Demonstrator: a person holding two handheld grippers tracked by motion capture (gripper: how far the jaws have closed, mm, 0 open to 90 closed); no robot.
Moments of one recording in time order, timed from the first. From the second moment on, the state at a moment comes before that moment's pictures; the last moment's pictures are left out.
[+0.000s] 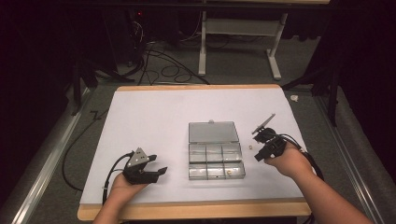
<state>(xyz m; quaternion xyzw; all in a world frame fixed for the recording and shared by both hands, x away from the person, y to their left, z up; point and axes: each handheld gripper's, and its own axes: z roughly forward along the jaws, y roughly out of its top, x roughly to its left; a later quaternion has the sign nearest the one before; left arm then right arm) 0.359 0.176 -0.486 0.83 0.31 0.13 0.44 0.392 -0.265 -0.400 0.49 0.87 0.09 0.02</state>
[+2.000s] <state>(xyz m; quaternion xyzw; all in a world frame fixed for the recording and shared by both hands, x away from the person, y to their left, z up) 0.360 0.177 -0.486 0.83 0.31 0.12 0.44 0.456 -0.258 -0.427 0.51 0.86 0.06 0.02</state>
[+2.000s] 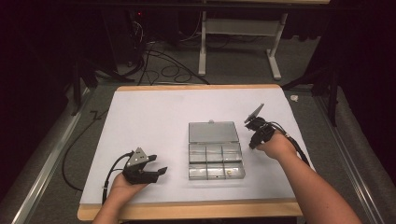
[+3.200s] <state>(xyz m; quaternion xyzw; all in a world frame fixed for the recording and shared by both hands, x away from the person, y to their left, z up) 0.360 0.177 -0.486 0.83 0.31 0.12 0.44 0.407 -0.265 -0.413 0.49 0.87 0.07 0.01</state>
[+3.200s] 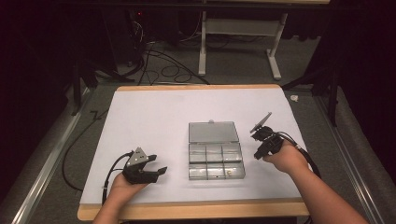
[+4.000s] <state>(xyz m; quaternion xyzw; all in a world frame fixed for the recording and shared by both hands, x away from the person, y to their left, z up) 0.361 0.177 -0.486 0.83 0.31 0.12 0.44 0.368 -0.256 -0.401 0.46 0.88 0.07 0.00</state>
